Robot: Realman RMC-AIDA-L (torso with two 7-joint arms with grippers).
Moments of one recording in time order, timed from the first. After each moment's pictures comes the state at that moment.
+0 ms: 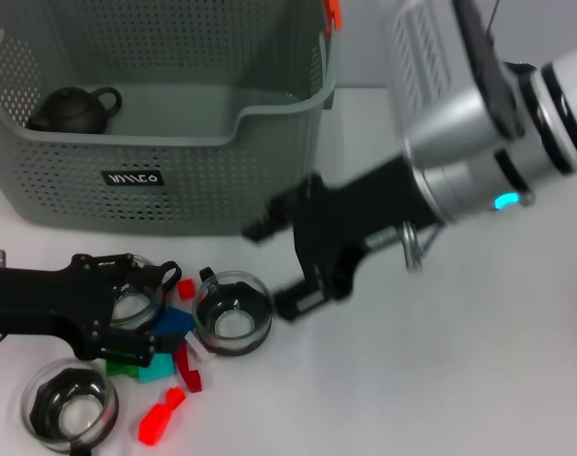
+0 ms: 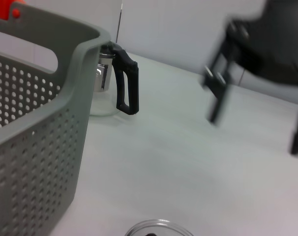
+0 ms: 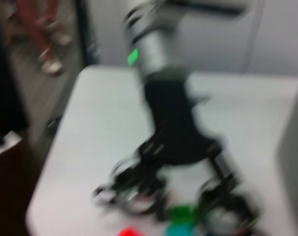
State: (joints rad) left arm -0.45 -2.09 0.54 0.92 2.30 1.82 -1.39; right arm 0.72 2.10 -1.46 -1.27 -2.03 -1.49 1.88
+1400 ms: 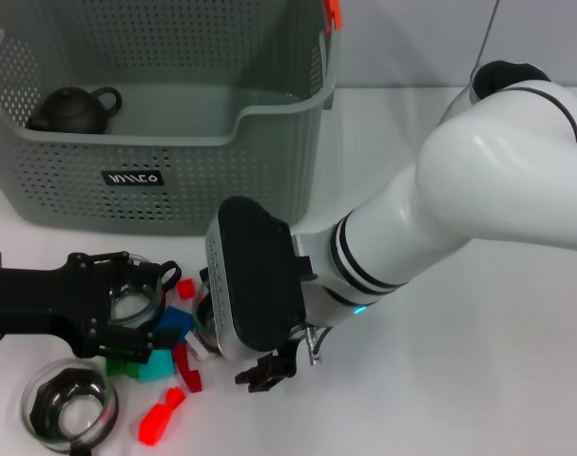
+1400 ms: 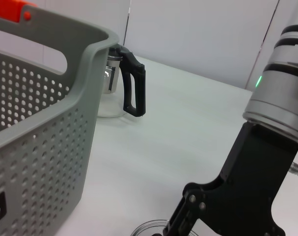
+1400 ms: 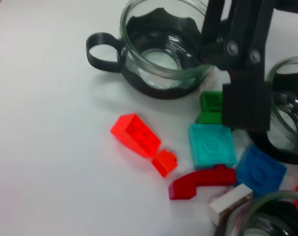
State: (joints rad) left arm -0.44 -2.09 0.53 0.92 2.29 1.81 -1.38; right arm 0.93 2.12 -2.12 -0.96 -2.19 -0.97 2.09
